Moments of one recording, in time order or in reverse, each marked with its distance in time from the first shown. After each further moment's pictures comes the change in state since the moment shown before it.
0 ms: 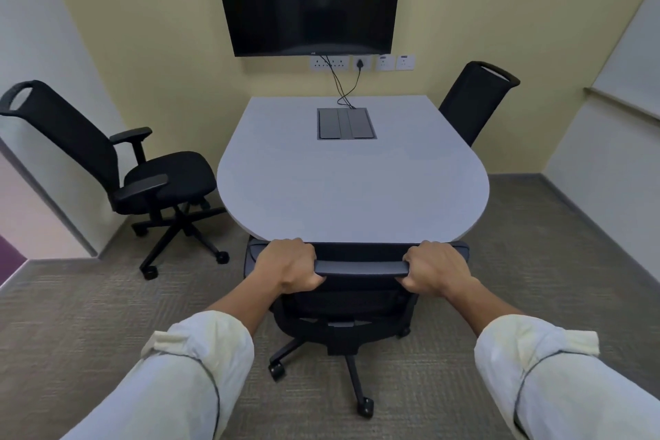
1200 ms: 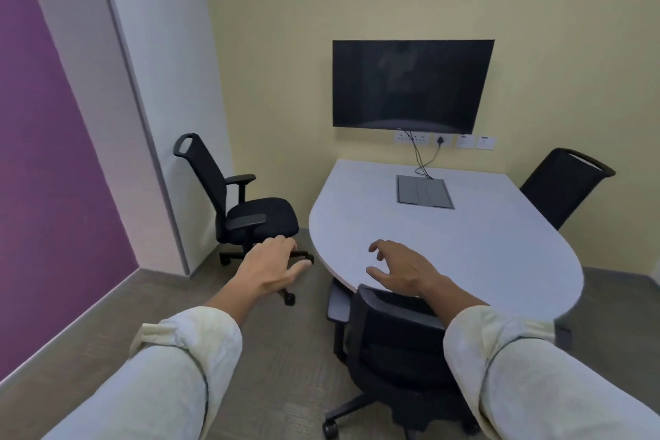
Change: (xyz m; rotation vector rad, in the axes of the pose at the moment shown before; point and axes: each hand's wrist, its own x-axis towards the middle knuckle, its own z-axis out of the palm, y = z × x) left_hand -0.184 -0.165 -0.092 -0.116 0.338 -0.375; right_hand 0.054 -0.223 -0.110 0.309 0.133 -0.306
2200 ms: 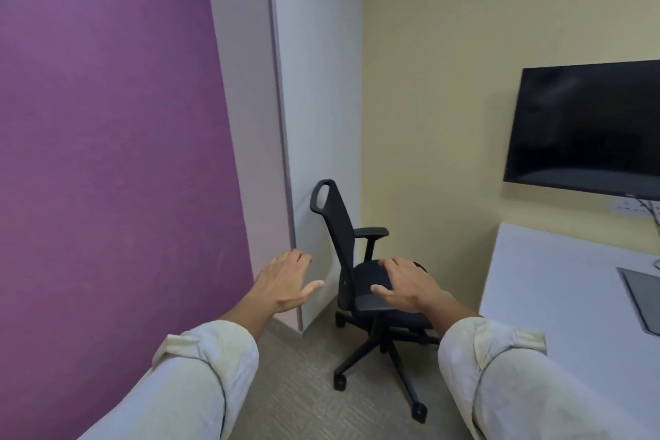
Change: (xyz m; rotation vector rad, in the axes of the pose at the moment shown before) left_hand 0.175 -0.436 -0.067 0.264 0.011 -0.290; right_hand 0.528 -0.237 0.104 -0.056 -0.073 -0.316
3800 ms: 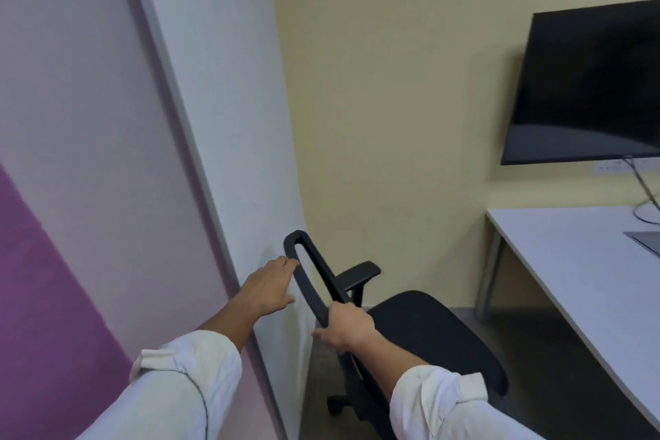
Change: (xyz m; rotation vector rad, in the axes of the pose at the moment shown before) left_hand 0.625 -0.369 0.228 -0.094 -0.263 0.427; right_hand 0.647 -0.032 0.156 0.273 -0.110 0.685
